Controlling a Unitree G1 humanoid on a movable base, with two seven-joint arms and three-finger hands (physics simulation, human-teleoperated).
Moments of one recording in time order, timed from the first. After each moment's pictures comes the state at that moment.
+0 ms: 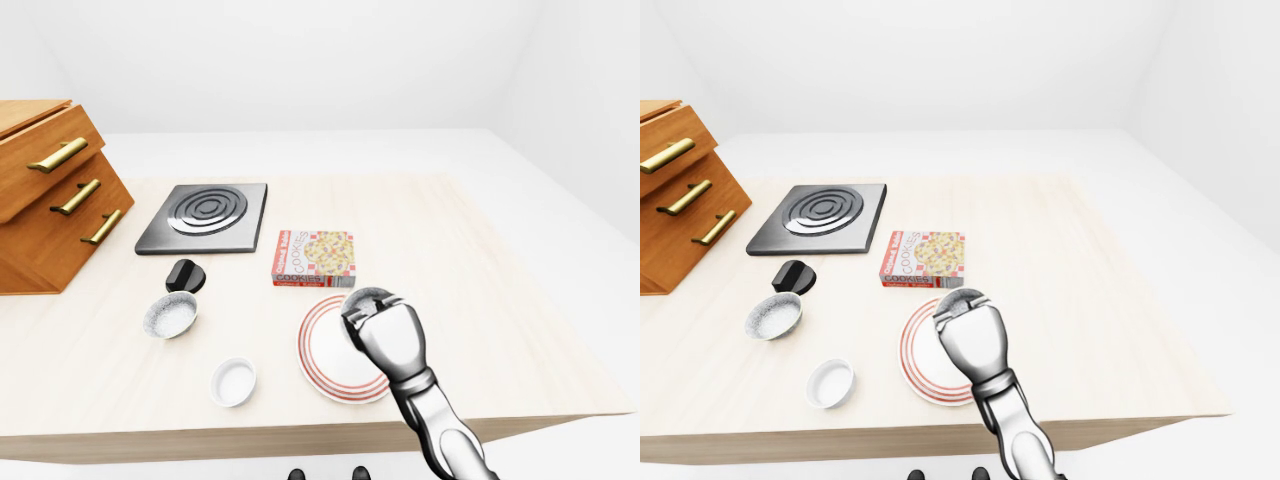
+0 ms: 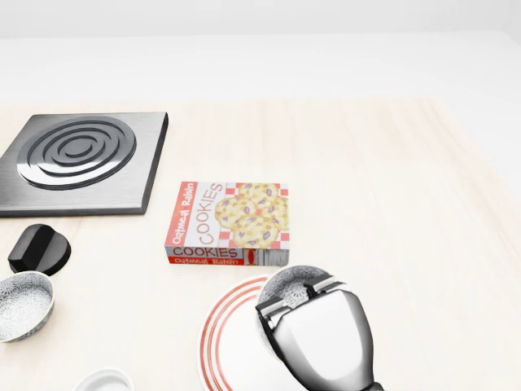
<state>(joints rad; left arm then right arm) -0.12 1.22 0.65 1.29 -0.93 -0.09 -0.13 0.13 -0.10 0.33 -0.17 -1.60 -0.09 -0.45</state>
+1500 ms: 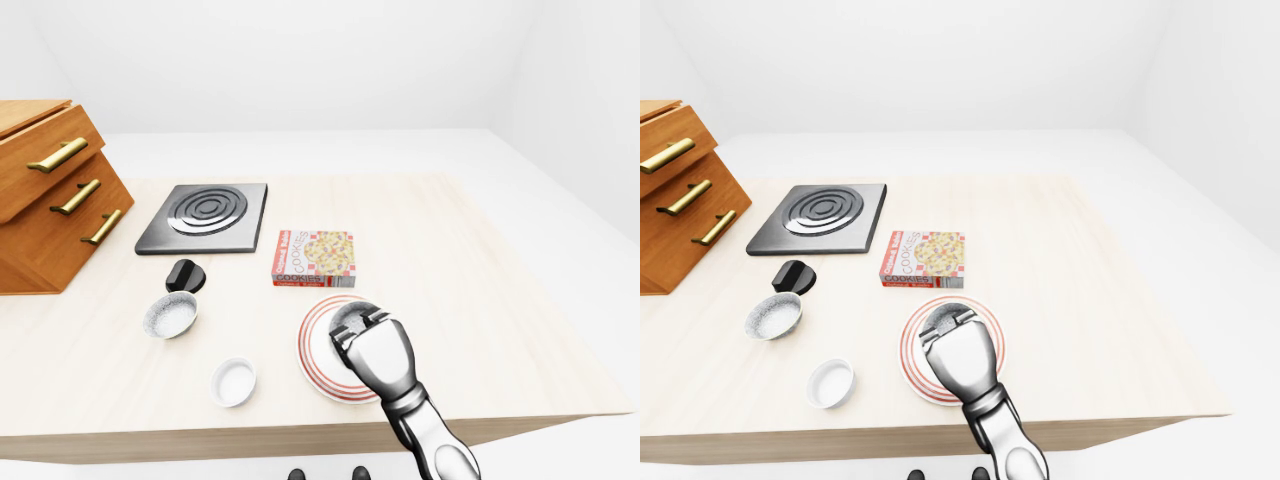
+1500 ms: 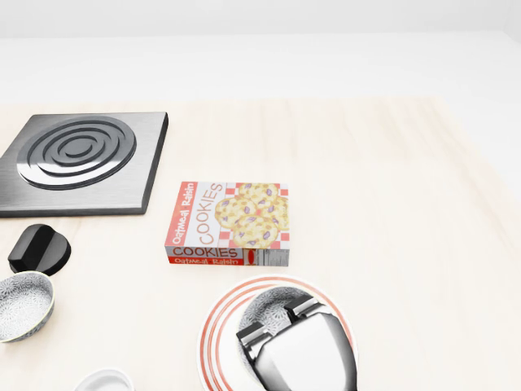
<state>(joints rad) -0.12 1.22 0.65 1.29 -0.93 -0.09 -0.13 0.18 -0.12 0.42 -0.17 -1.61 -0.09 -0.49</state>
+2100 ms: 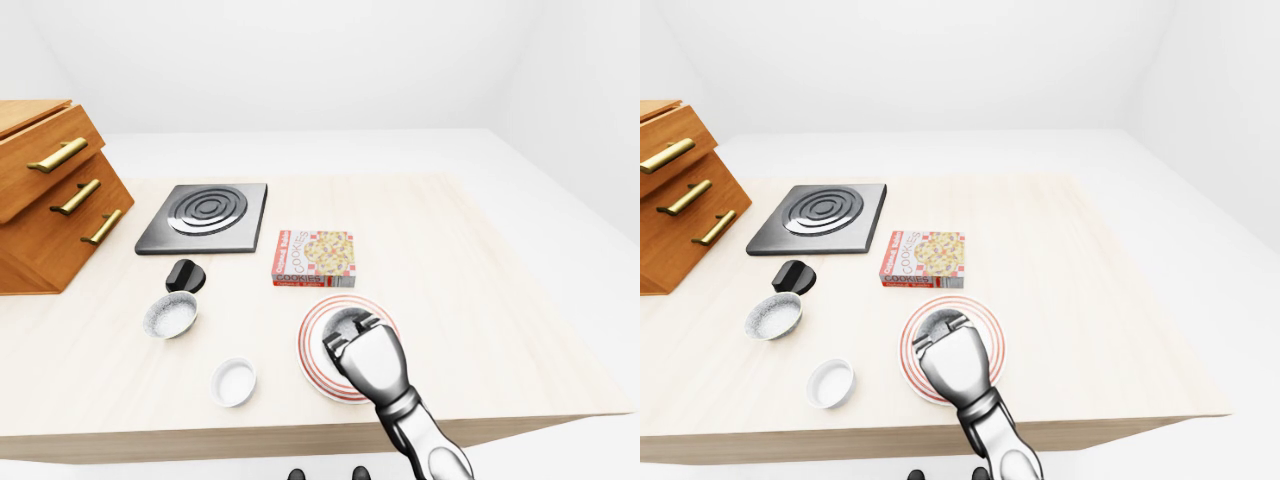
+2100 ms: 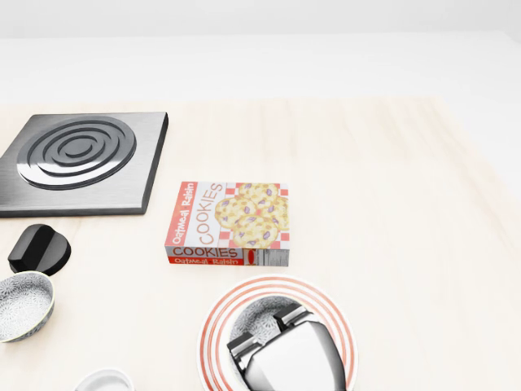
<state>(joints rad) -0.13 1.22 0.65 1.29 -0.93 -0.09 -0.12 0.18 -0.12 0.46 -0.13 -1.62 -0.09 -0.52</state>
